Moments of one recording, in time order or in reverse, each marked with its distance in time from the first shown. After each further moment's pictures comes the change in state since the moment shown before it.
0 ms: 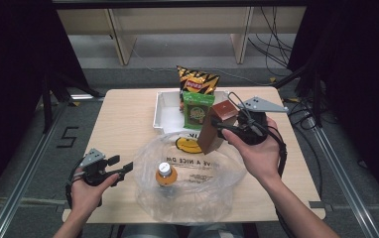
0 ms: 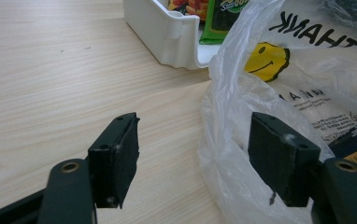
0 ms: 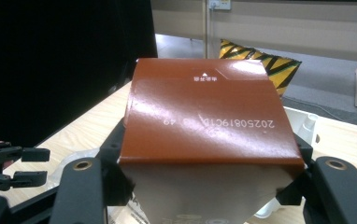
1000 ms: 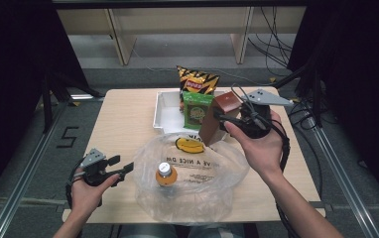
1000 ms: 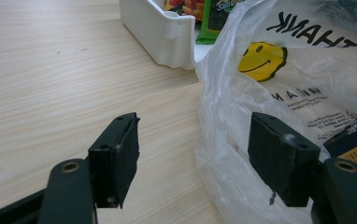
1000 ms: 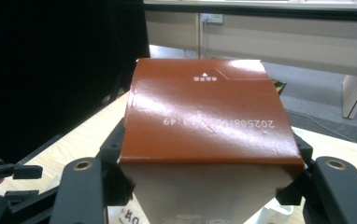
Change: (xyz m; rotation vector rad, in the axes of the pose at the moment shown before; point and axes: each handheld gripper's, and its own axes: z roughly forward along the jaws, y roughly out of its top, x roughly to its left) left arm -0.001 0.000 0.000 -0.002 -0.008 0.014; right arm -0.002 0.017 -0.006 -0.039 -0.033 -0.020
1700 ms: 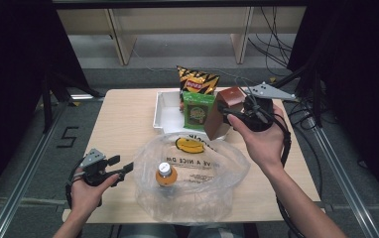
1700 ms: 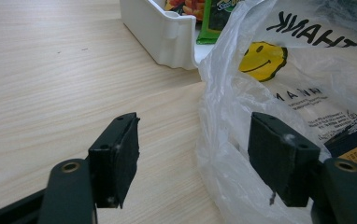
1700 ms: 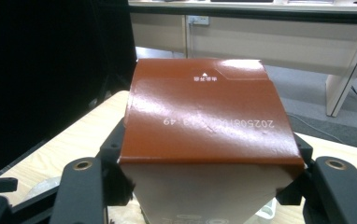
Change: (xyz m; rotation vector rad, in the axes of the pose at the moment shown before) left arm 0.000 0.000 0.000 -0.001 0.000 -0.003; right arm -0.014 0.005 0.008 -0.007 -0.050 0.008
